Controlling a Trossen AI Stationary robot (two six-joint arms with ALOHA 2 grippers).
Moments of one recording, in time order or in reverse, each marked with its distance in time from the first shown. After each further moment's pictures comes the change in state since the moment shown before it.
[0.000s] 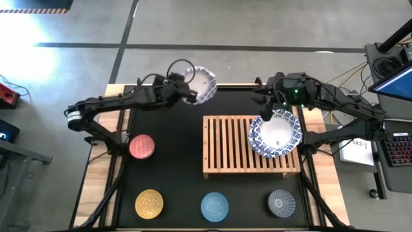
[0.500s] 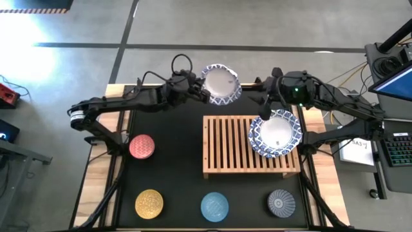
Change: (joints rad) left arm -0.029 0.042 0.009 0.426 0.273 0.113; right arm 0.000 0.013 0.000 0.080 0.002 -0.248
